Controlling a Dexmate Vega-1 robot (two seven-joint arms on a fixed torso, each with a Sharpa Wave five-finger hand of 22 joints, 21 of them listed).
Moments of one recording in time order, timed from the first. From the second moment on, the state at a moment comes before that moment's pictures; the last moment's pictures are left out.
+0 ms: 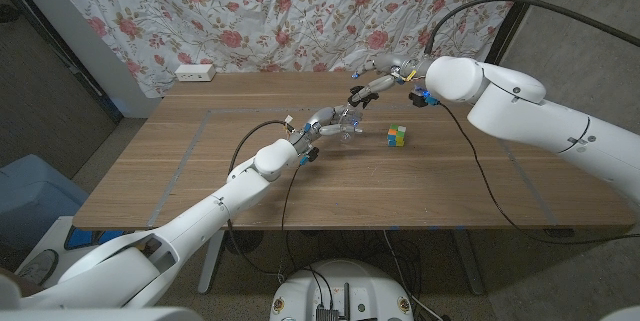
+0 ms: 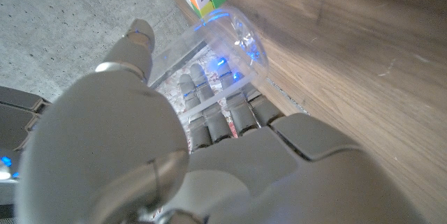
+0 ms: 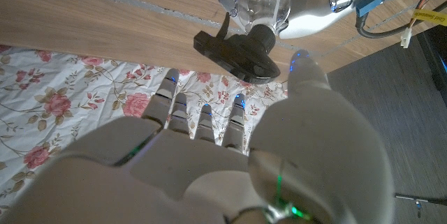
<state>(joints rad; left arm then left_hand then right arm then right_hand) 0.69 0.44 0.69 -1.33 -0.18 -0.30 -0.05 0.99 -0.01 0.39 -0.20 0.21 0.46 -0.04 0.70 0.21 0.67 -0.13 0.30 0.57 0.58 -0.05 0.28 0.32 0.32 -0.04 0.20 0.17 -0.40 -0.97 -0.80 -2.32 -0.11 -0.74 0.31 0.97 -0.04 0.21 -0.08 0.20 0.33 -0.12 0.18 0.23 0.06 0.09 0.20 0.20 0.02 0.22 0.22 0.27 0.28 0.21 0.18 0.17</state>
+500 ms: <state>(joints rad) 0.68 0.44 0.69 -1.33 -0.18 -0.30 -0.05 0.99 -0.01 0.39 -0.20 0.21 0.47 -0.04 0.70 0.21 0.67 -0.13 0.30 0.57 0.58 -0.05 0.28 0.32 0.32 -0.04 0.20 0.17 -0.48 -1.00 -0.71 -2.24 -0.15 -0.52 0.33 0.89 -0.04 0.18 -0.06 0.20 0.29 -0.08 0.19 0.23 0.05 0.11 0.20 0.20 0.01 0.22 0.22 0.27 0.27 0.22 0.19 0.17</state>
